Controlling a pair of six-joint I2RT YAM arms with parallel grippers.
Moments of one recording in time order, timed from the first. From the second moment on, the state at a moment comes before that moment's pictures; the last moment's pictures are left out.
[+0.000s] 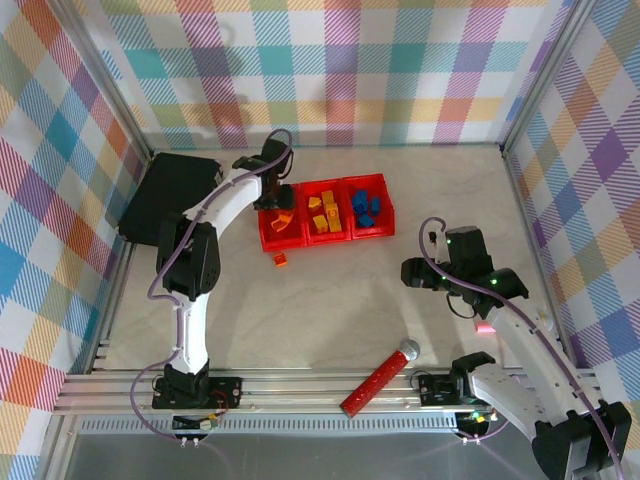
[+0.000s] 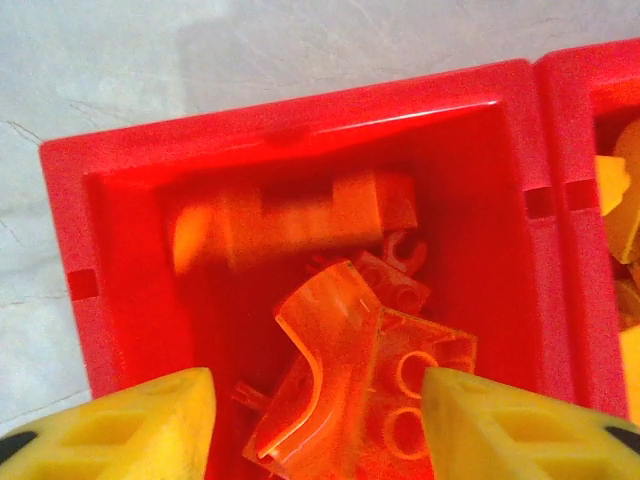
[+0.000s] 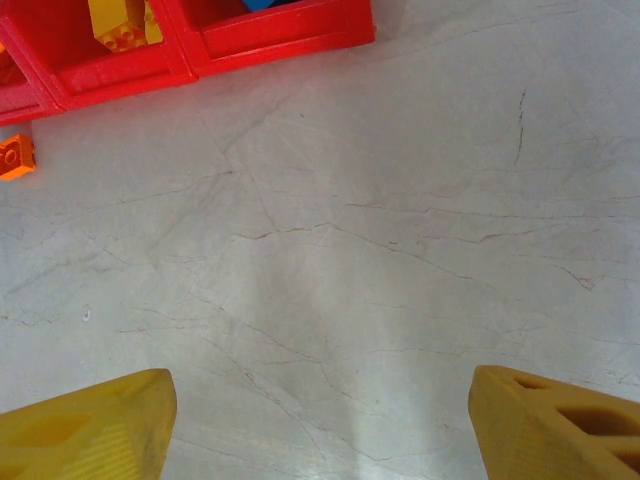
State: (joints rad) left arm -0.36 2.10 1.81 -0.87 -0.12 -0.34; right arm 0.31 0.87 0.76 -0.79 -0.14 0.31
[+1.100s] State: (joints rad) left arm -0.58 1.41 1.05 -0.69 -0.22 -0.56; right arm 0.31 0.90 0.76 -0.77 -0.18 0.31
